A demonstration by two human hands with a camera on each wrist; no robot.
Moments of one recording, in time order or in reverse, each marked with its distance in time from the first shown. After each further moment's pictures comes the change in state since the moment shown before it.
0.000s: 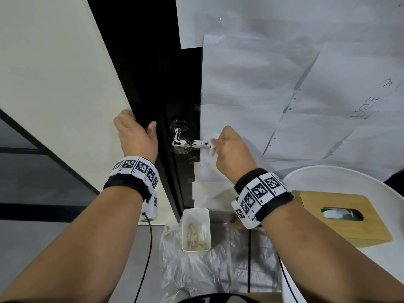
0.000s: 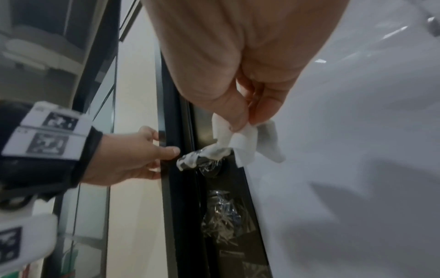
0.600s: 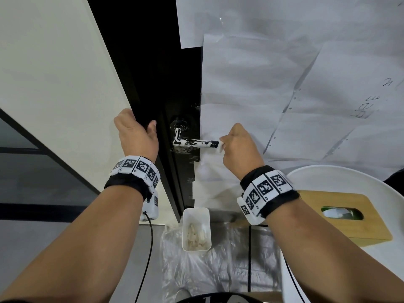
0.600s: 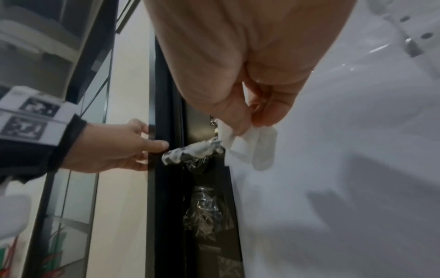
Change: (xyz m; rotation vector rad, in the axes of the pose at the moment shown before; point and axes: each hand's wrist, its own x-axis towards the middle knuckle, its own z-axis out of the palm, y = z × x) left_hand 0.001 -0.001 0.000 -0.019 0.007 0.005; right_hand 0.003 0.013 -0.004 0.004 0.080 0.055
